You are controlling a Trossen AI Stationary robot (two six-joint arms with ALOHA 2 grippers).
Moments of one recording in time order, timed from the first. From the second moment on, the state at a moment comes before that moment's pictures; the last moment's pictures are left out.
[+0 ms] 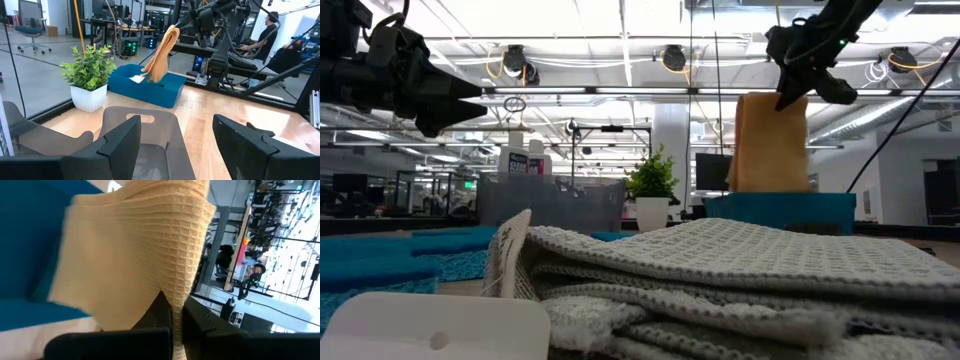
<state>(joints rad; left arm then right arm) 0.17 0.01 0.04 -0.05 -0.09 -0.16 -0.24 1.01 0.92 -0.68 0.76 -1.02</state>
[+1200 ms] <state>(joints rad) 0.17 0.01 0.04 -0.05 -0.09 -0.16 -0.61 1.17 0.92 -0.74 0.23 -0.98</state>
